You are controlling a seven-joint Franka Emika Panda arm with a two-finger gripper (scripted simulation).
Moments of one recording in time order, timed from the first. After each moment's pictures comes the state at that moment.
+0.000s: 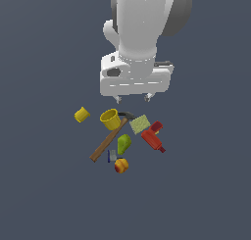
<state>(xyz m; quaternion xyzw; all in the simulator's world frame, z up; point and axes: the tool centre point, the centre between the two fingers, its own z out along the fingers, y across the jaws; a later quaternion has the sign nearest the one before) 0.000 0.026 0.306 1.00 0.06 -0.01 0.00</state>
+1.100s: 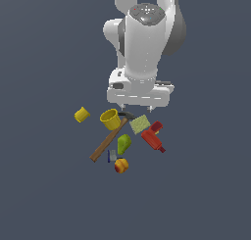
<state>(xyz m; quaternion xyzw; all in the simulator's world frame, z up) -0.006 0.040 0.251 1.00 -0.05 -0.01 0.00</state>
